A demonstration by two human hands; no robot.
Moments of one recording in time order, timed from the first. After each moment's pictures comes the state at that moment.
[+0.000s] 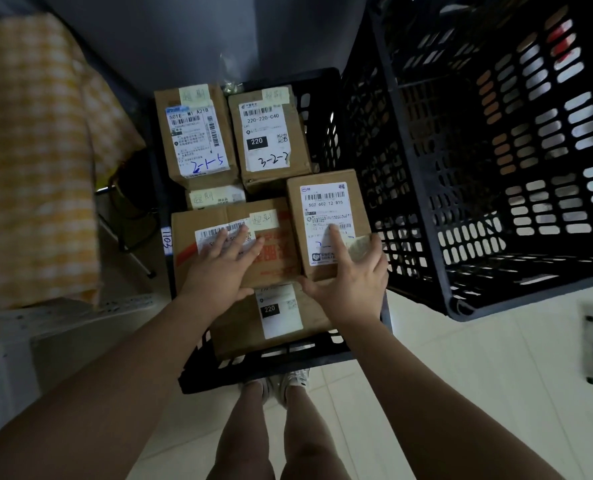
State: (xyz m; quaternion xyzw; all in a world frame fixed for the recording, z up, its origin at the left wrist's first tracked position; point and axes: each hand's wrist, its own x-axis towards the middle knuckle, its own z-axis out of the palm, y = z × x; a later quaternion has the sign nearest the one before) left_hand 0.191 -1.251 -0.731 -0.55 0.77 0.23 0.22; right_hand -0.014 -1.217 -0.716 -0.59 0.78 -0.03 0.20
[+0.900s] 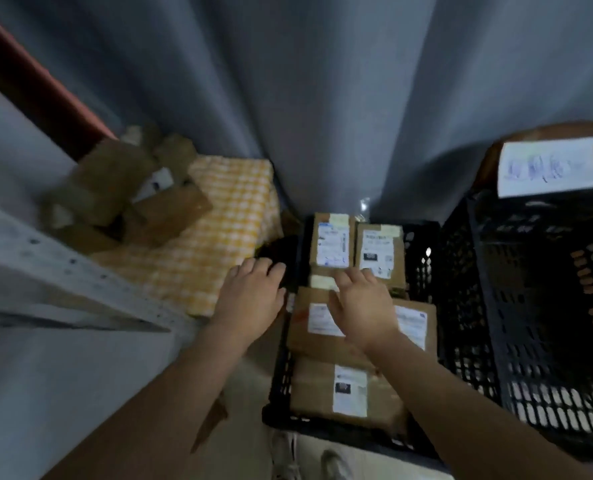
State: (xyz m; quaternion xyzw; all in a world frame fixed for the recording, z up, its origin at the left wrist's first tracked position) left_hand 0.263 -1.215 -0.521 -0.73 0.68 0.01 0.05; right_hand 0.085 -1.274 -0.566 -0.87 0.46 -0.10 0.13
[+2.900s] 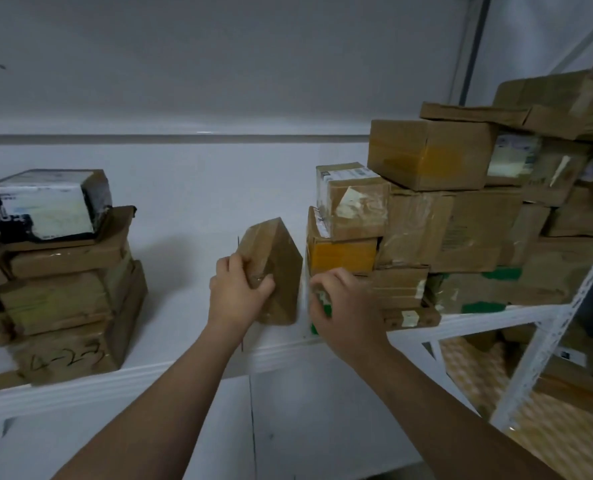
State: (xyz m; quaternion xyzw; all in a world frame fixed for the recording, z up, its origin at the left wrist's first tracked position) left_hand 0.261 -0.517 -0.252 -0.89 -0.07 -0.28 -0.35; right_hand 0.229 -0.700 -0.244 -0.88 -0.24 -0.30 0.29
